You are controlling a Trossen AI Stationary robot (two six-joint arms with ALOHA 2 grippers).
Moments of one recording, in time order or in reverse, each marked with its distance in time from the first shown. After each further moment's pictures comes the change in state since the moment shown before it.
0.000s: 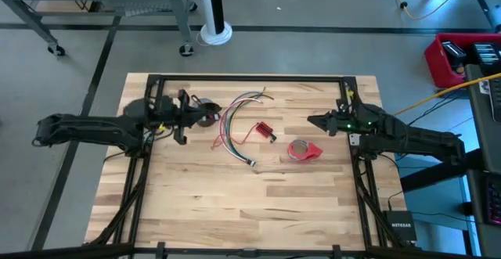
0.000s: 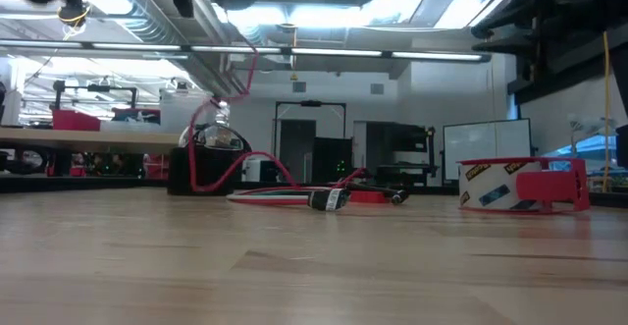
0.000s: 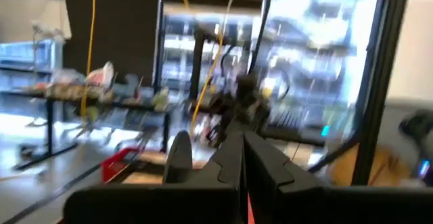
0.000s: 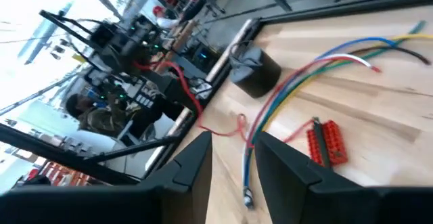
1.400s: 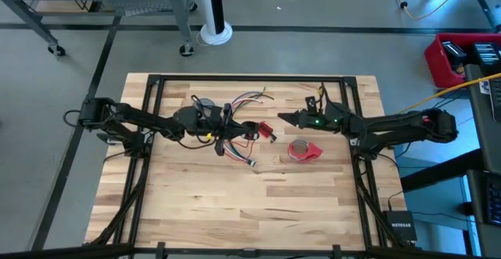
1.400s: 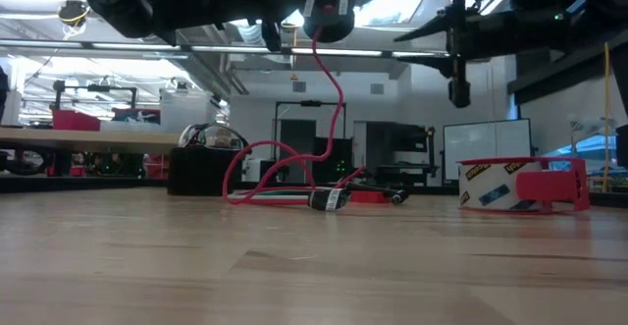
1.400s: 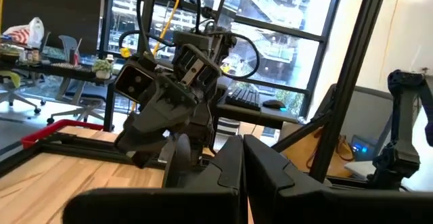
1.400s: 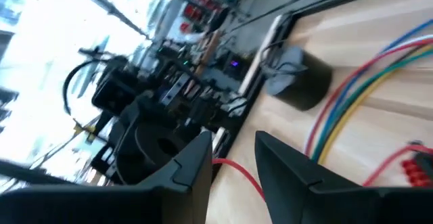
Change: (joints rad) left arm -0.066 0.719 0.258 0.354 0.125 -0.096; right arm 0.000 0.710 0.000 0.834 -0.049 0.185
